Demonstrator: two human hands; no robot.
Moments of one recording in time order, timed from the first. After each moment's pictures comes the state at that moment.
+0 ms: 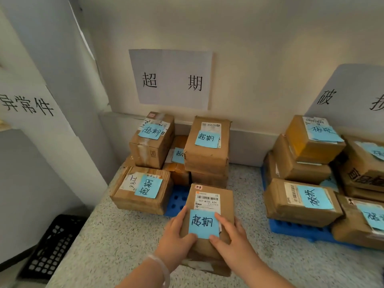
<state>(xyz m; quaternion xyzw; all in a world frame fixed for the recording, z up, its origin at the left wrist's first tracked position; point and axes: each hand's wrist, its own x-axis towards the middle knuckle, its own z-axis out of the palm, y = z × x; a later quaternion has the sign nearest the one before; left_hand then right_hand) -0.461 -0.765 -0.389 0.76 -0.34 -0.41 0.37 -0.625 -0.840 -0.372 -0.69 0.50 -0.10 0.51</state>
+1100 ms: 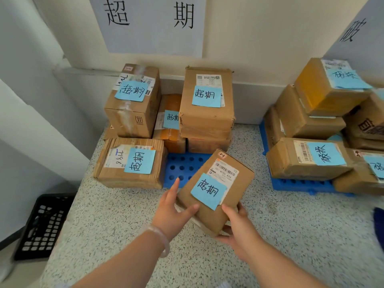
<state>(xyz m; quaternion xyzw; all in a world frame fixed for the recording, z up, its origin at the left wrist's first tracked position) -0.417 -0.771 -0.437 0.75 -0.38 -0.43 0.34 -0.598 -0.825 -0.431 -0.25 0.62 -0.20 0.72</state>
